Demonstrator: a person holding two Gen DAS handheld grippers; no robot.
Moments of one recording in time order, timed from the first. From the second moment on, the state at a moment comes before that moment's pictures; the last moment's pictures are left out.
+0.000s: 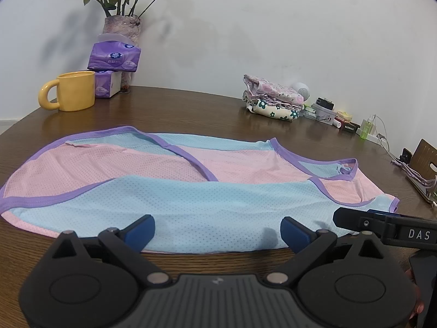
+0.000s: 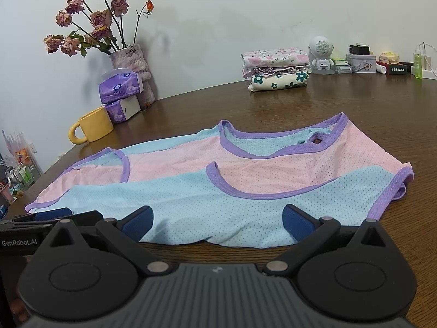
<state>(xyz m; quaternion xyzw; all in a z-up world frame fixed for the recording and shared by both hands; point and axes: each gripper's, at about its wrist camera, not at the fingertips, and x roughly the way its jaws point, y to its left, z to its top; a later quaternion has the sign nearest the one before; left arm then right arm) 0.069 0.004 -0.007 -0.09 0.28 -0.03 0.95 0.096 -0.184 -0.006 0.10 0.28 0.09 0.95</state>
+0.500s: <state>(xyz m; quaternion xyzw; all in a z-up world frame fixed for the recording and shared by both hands) 0.074 0.019 0.003 -0.11 0.30 -0.07 0.94 0.097 -0.190 -0.001 0.11 0.29 0.13 0.94</state>
